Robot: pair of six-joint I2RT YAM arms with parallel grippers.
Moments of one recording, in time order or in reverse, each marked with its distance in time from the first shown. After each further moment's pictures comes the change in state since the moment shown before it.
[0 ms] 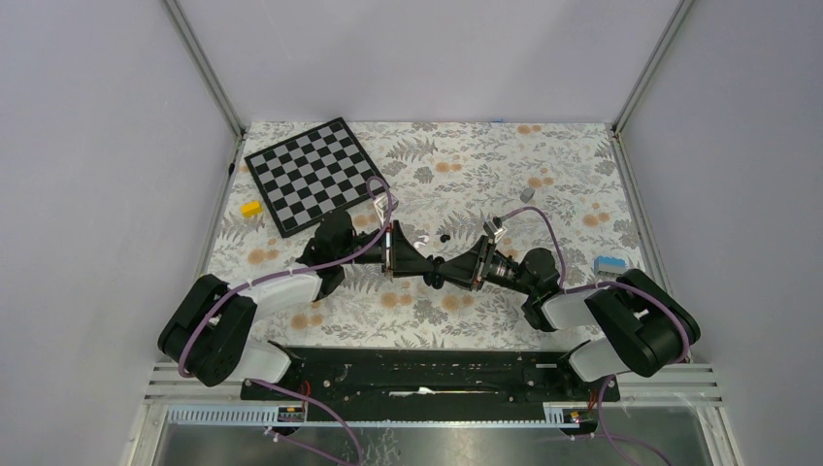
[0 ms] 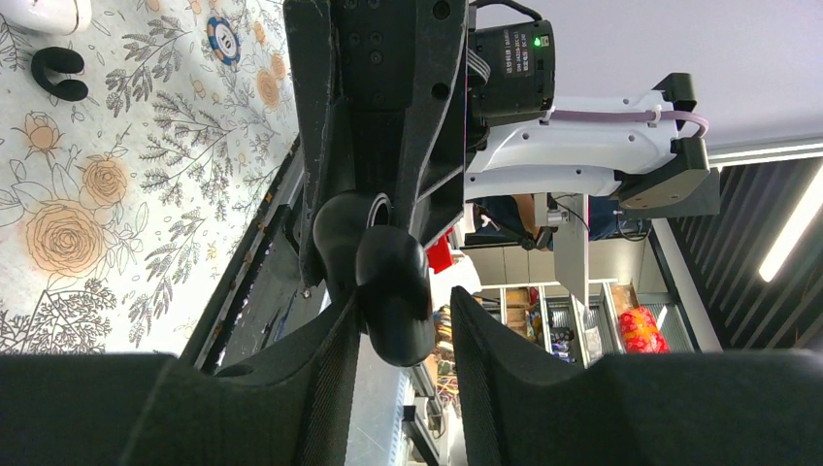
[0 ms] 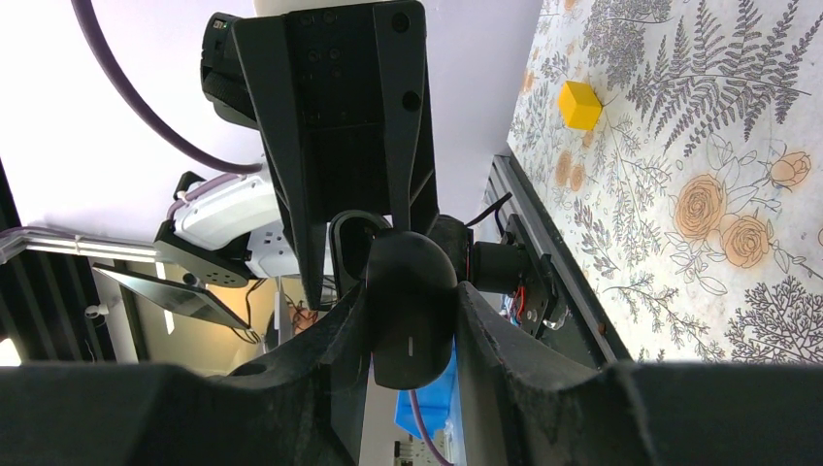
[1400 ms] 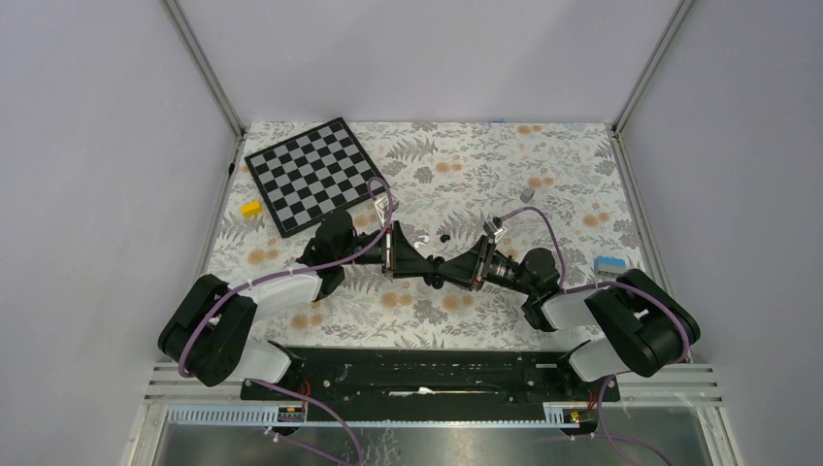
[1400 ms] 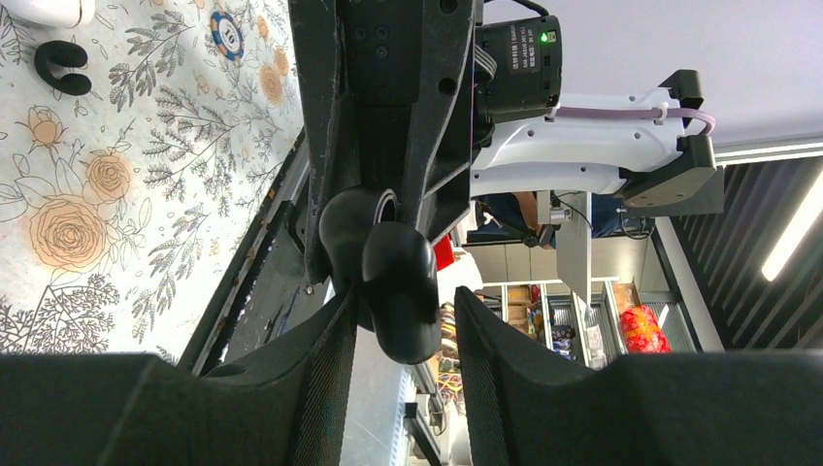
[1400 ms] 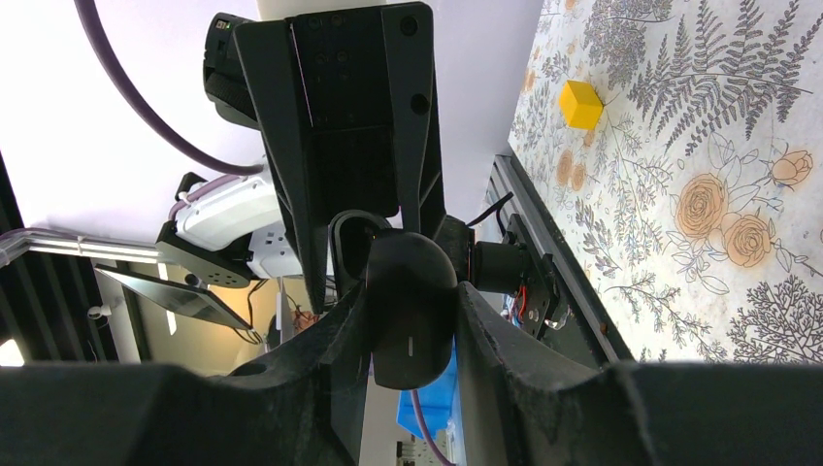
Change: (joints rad) left arm -0.006 0.000 0.000 -0.009 0.003 0.008; right arm 0.000 0.000 0.000 0.000 0.000 0.006
